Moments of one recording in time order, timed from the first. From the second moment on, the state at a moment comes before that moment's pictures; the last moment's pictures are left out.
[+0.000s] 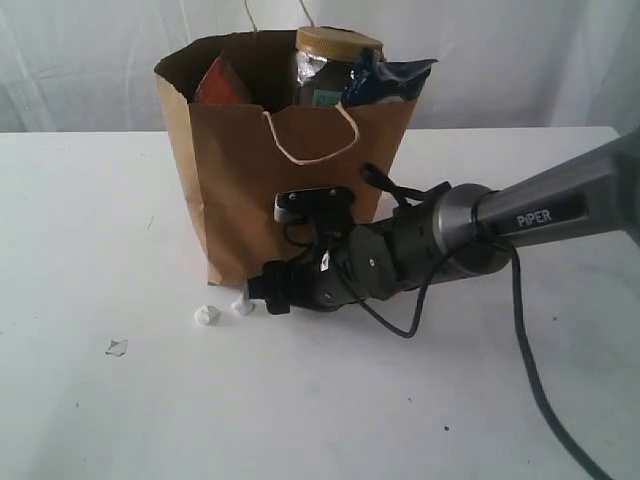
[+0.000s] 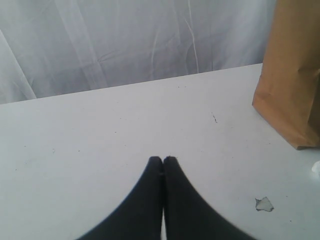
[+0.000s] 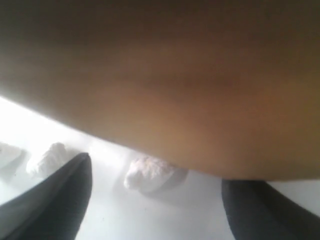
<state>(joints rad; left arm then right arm) -0.04 0.00 0.02 -0.09 0.15 0.21 0.67 2.06 -1.12 0.19 0.03 0.20</state>
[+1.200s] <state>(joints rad) -0.04 0.00 0.02 -0.09 0.15 0.21 0.70 1.92 -1.06 0.26 0.37 -0.06</state>
